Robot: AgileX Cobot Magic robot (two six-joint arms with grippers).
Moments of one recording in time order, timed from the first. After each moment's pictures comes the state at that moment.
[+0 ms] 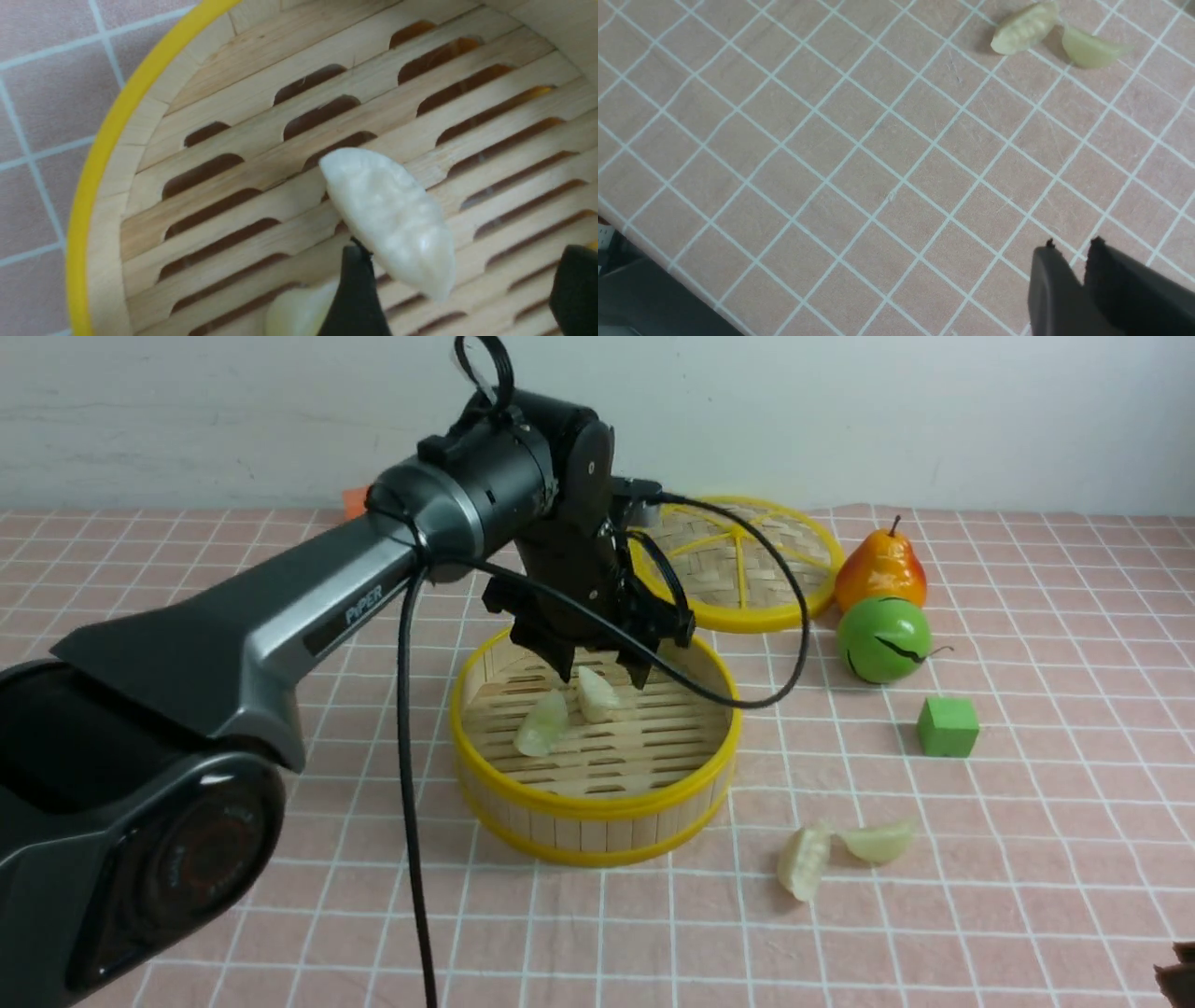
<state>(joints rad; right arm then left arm) 0.57 0.76 -0.85 0.04 1.08 -0.02 -0.52 2.29 -2.24 0.00 1.13 -0.20</state>
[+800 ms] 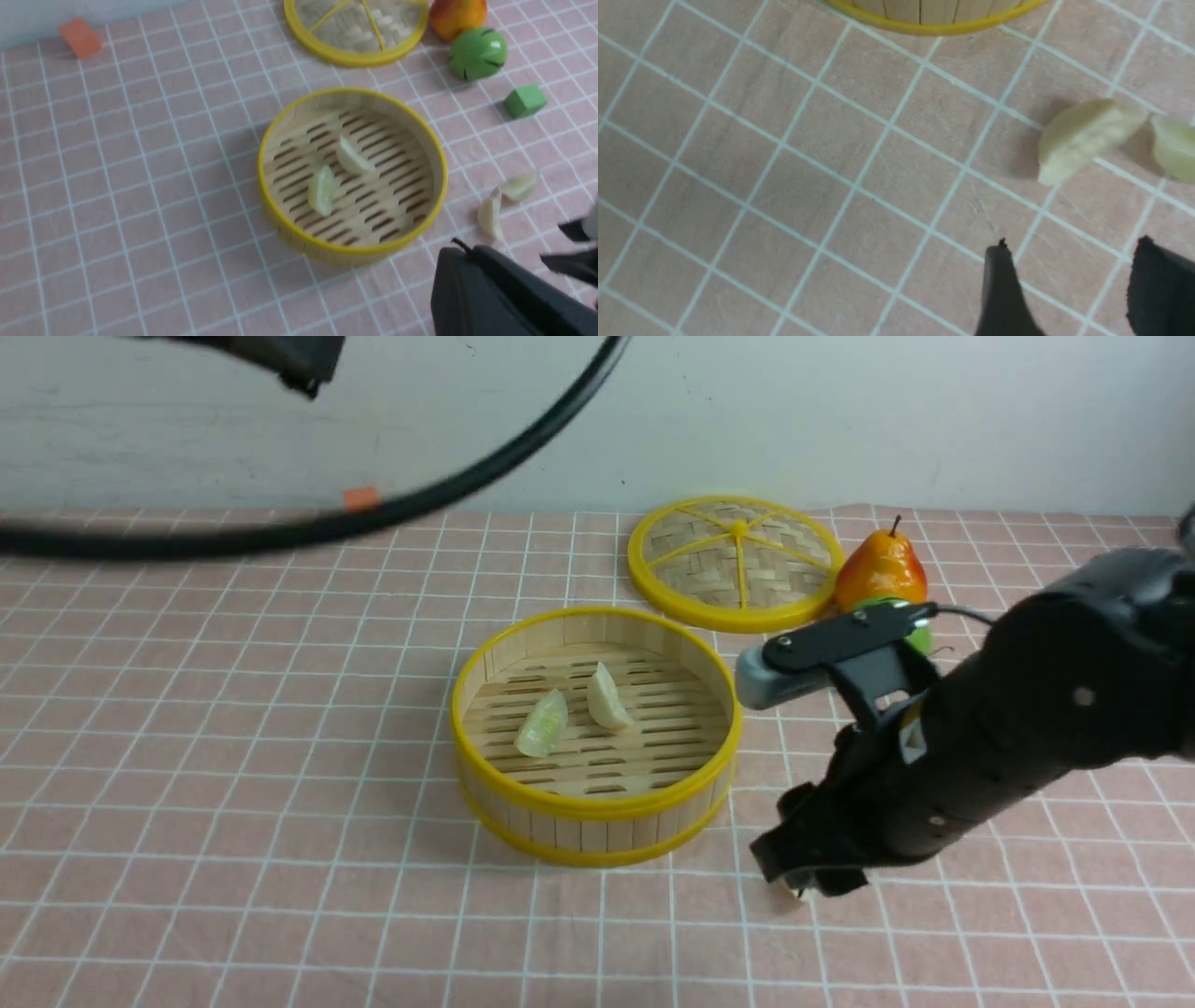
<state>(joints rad) 0.57 1.56 -1.08 0.04 0.73 0.17 -0.52 1.32 -1.77 0.05 1.25 -0.14</state>
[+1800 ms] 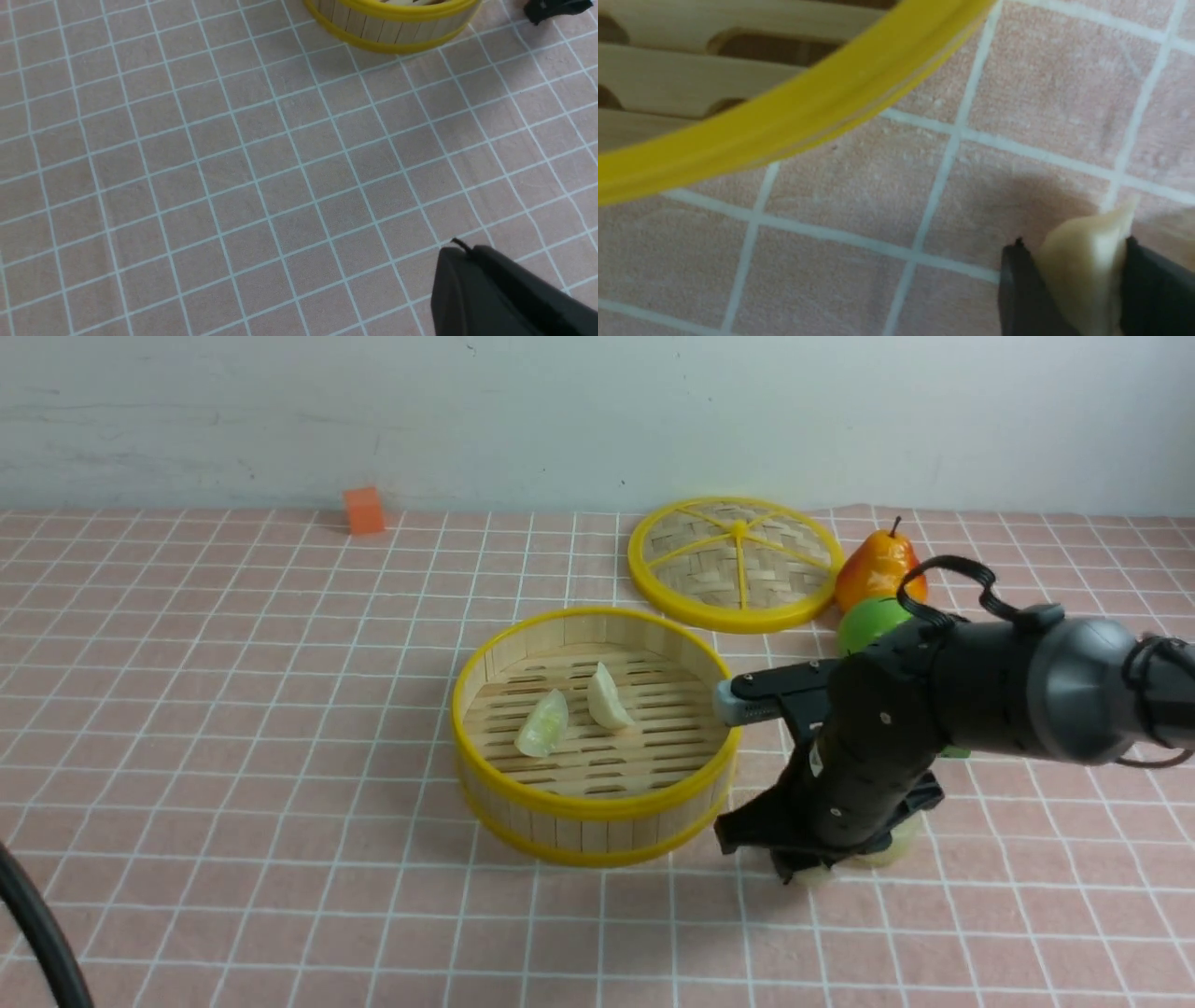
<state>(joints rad) 0.49 1.91 -1.25 -0.11 0.67 0.38 -0.52 0.66 -1.04 0.07 1.24 -0.15</state>
